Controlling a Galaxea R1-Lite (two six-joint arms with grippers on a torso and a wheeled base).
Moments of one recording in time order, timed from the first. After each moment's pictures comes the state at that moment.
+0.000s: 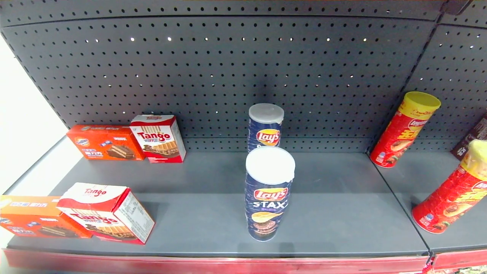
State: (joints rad) left arm -0.16 0.08 -0.01 -0.03 -0.13 0.12; right arm 0.16 0.05 0.00 0.00 -0.05 -0.01
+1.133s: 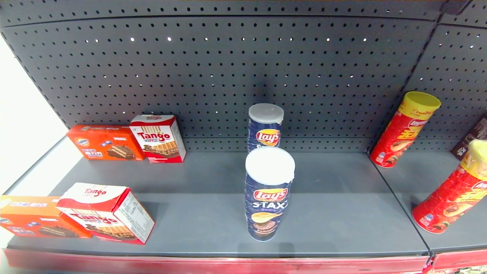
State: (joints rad) left arm 0.07 0.09 0.00 0.00 -0.12 0.13; right arm 0.02 0.00 0.00 0.00 -0.05 0.01
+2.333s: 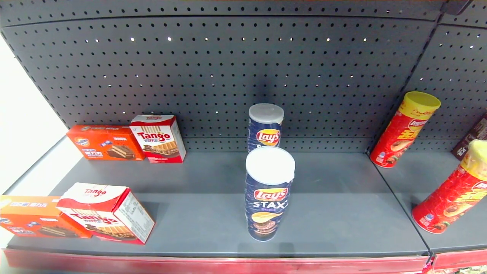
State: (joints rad) left arm 0.00 0.00 0.00 0.00 -0.08 0.07; right arm 0.02 0.00 0.00 0.00 -0.05 0.01
